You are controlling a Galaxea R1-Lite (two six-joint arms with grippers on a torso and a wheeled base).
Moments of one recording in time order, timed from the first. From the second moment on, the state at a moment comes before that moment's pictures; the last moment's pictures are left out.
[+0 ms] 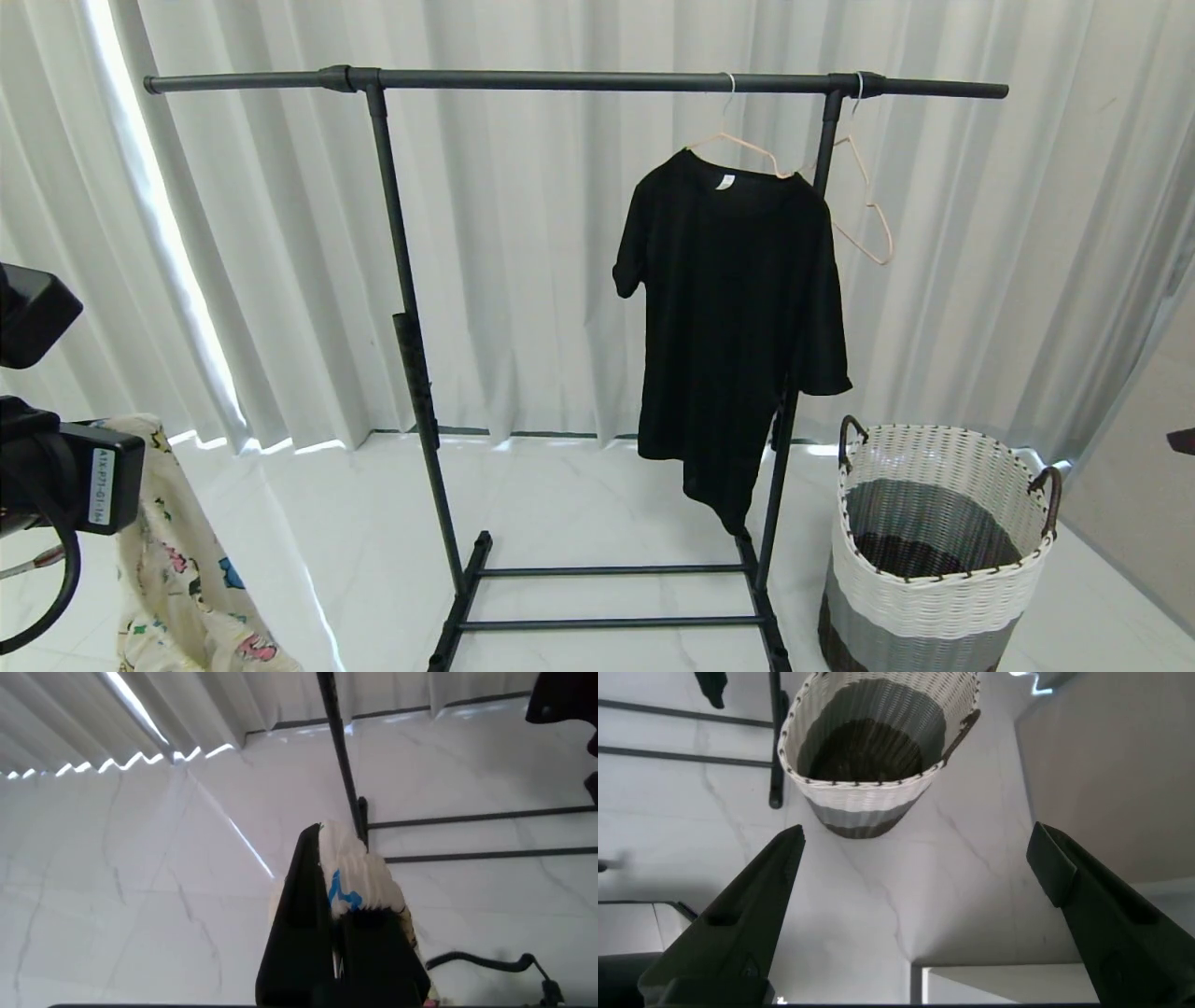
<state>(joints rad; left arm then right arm) -0.03 1.09 -0.75 0.10 0.18 0.25 0.03 1.20 -1.20 0.67 -0.16 -0.19</state>
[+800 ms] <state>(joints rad) -0.05 1.09 -0.75 0.10 0.17 0.26 0.04 1.19 -1.20 0.66 -0.16 -0.19</state>
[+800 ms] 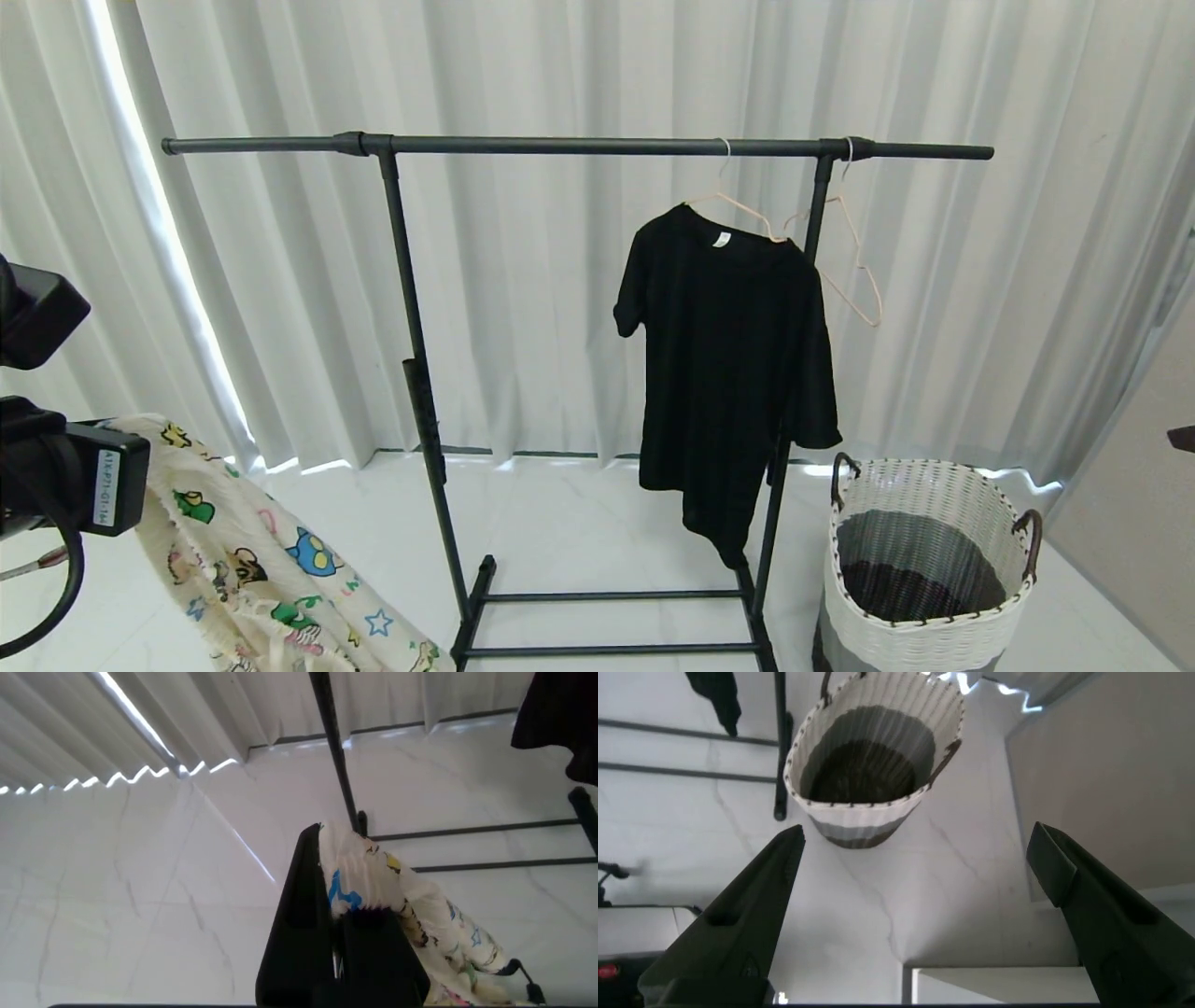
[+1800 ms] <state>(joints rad) -0.06 1.09 -0.74 0.11 0.18 0.27 0.04 1.18 -1.17 0.60 -0.12 -0.19</state>
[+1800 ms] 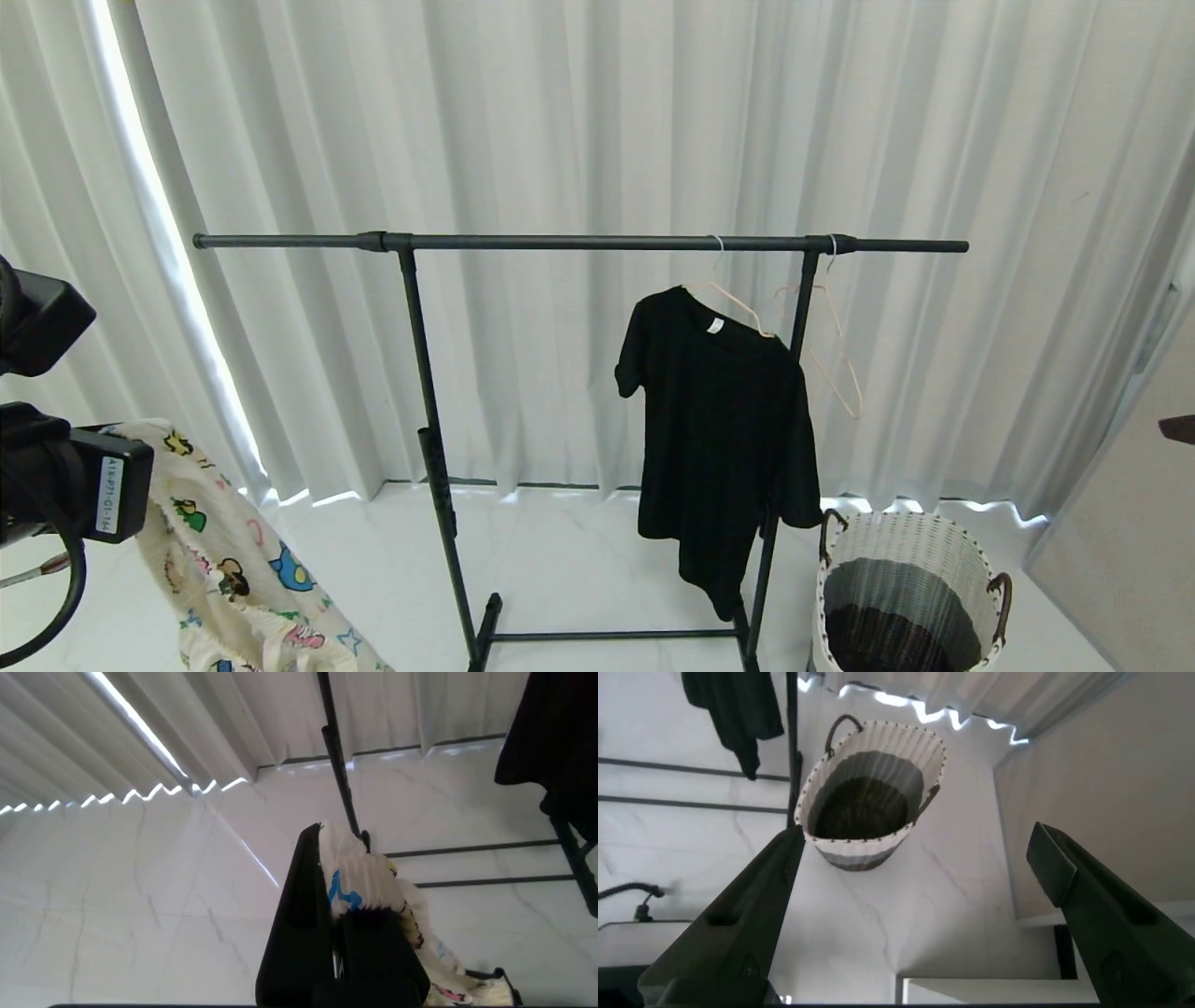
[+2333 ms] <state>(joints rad) -0.11 1.09 -0.74 0.11 0.18 0.27 0.03 1.20 -1.11 0.44 0.01 -0.19</state>
